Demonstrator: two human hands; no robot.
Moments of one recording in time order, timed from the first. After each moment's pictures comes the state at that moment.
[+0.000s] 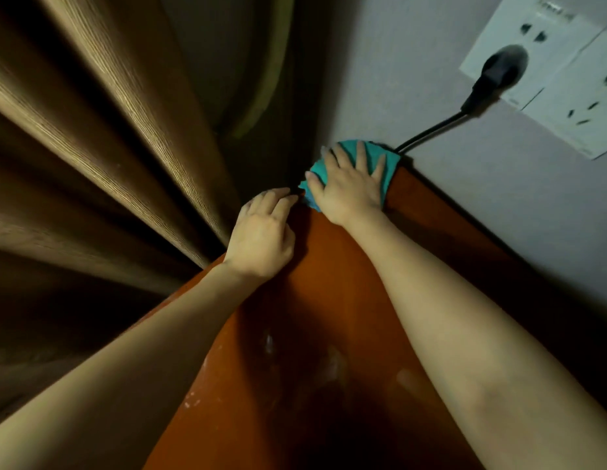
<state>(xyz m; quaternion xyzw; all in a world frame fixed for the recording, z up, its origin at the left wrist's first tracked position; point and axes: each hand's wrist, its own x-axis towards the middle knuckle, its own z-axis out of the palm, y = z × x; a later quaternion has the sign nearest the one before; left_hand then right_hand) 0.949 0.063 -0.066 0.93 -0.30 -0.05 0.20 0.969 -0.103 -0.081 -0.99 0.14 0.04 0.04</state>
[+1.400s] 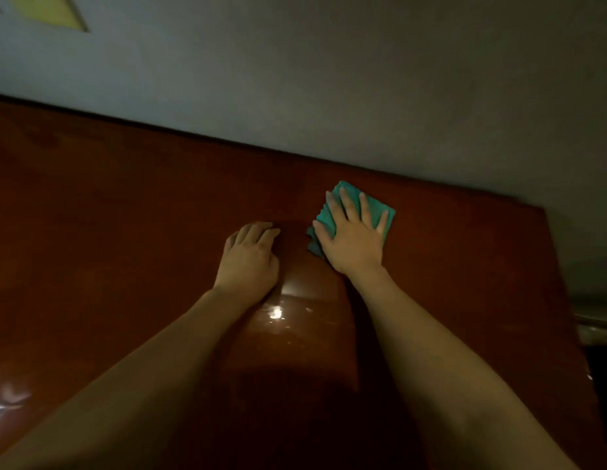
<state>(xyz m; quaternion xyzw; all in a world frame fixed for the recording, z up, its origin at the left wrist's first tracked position) 0.401 -0.162 -0.053 0.81 -0.55 -0.15 0.15 0.266 -0.290 -0.082 -0.86 0.50 0.00 0.09</state>
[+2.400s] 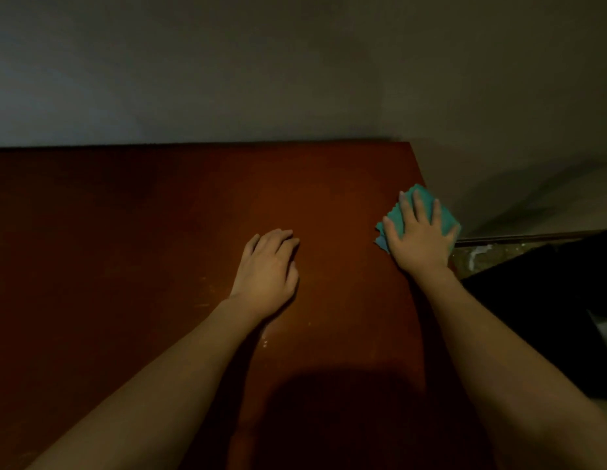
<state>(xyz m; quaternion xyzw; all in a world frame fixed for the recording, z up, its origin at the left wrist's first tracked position) 0.201 -0.214 -0.068 0.68 -0.70 -0.15 0.14 -0.033 -0.329 -0.079 -0.71 0.69 0.01 0.09</state>
